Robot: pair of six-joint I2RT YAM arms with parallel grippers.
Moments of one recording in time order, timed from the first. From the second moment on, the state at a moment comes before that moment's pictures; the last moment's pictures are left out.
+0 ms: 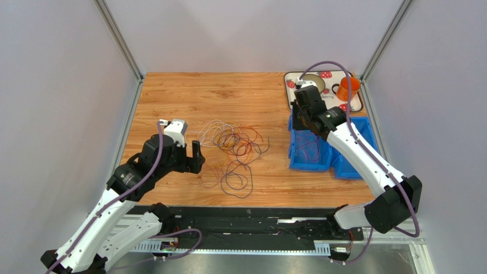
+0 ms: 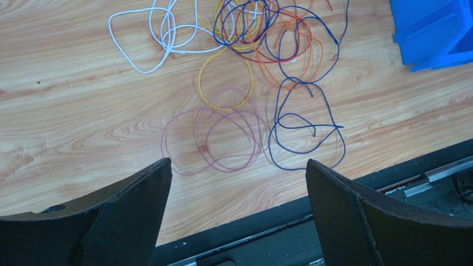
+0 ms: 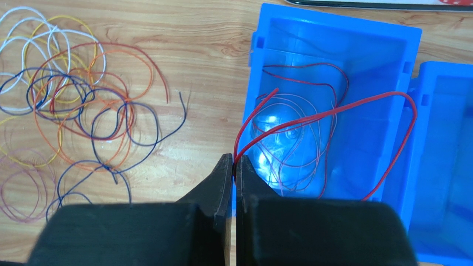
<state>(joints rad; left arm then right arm) -0.61 0.69 0.94 -0.88 -0.15 -0.35 0.52 1.37 1.35 -0.78 0.28 0.32</state>
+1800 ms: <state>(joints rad) -0.61 0.76 0.93 -0.86 -0.03 -0.33 0.47 1.21 1.18 -0.68 0.03 0.43</state>
